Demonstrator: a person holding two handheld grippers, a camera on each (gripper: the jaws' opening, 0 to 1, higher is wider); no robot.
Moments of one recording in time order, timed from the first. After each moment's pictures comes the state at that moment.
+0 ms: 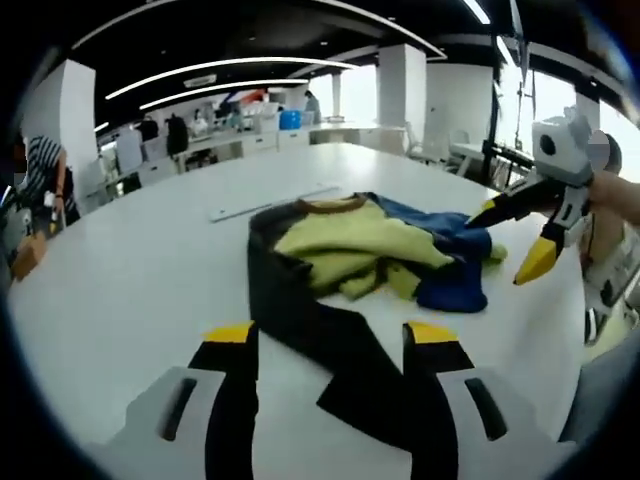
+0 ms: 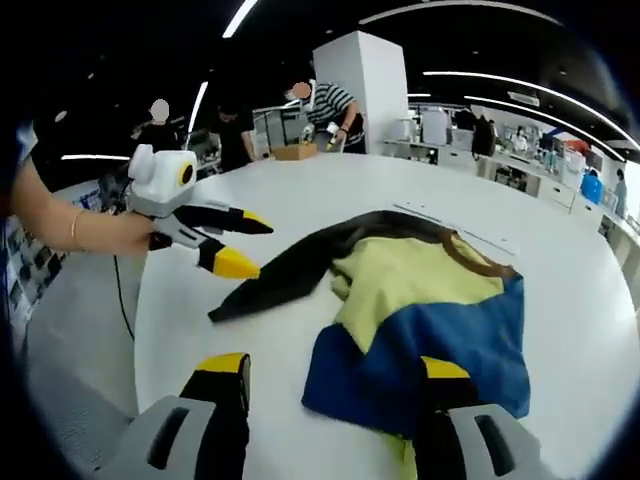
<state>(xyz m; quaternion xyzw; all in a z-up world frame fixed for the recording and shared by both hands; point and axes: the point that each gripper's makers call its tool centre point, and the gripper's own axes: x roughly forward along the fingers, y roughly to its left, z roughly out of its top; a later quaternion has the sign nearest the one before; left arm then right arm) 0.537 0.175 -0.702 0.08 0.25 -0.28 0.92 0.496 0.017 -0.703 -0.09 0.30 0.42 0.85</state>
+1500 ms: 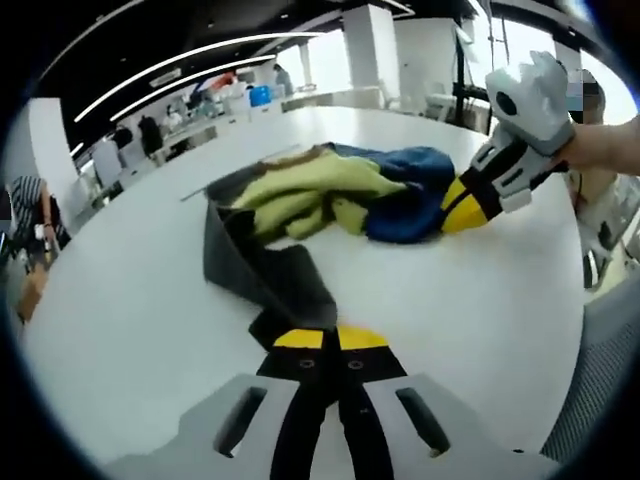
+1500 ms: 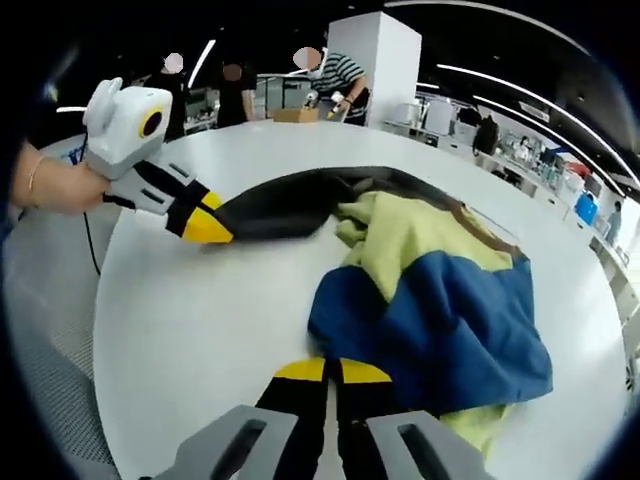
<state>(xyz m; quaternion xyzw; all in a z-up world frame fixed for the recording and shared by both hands) 0.495 0.157 -0.727 0.15 0.28 -0.30 0.90 0.490 0.023 -0.743 -0.14 0.31 0.40 0.85</state>
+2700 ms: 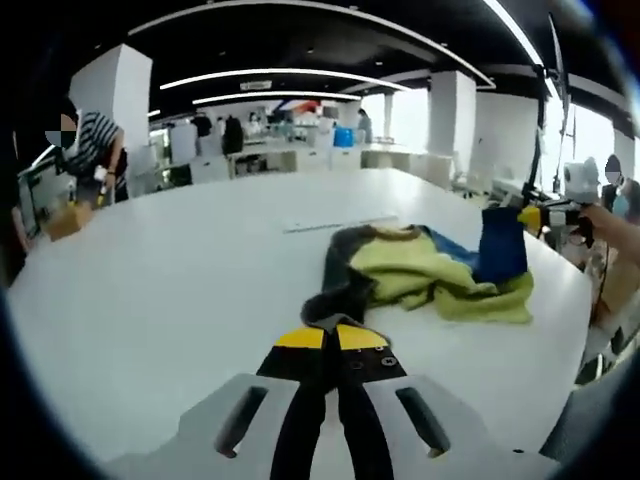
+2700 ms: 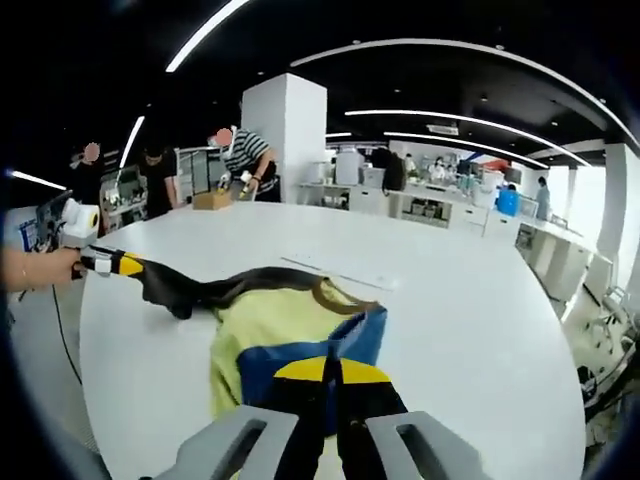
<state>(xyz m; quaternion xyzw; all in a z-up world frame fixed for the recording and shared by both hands) 0.531 0.264 -0.647 0.02 0.23 -0.18 0.96 0.565 -0.115 -0.630 -0.06 0.22 0.24 0.94</state>
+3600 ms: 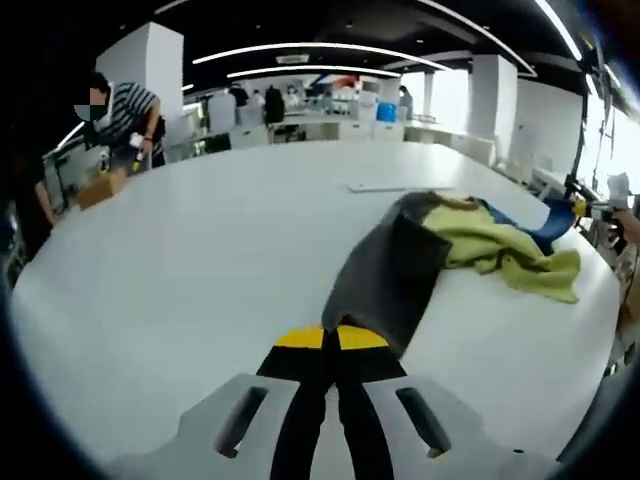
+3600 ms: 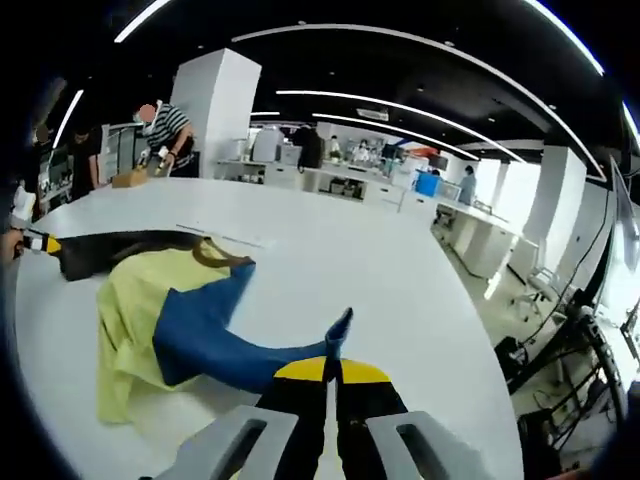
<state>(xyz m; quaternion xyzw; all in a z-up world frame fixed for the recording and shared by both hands) 0.538 0.342 -0.692 0.03 0.28 -0.10 0.95 0.566 -0.251 -0.663 -0.11 0.25 0.06 0.96</state>
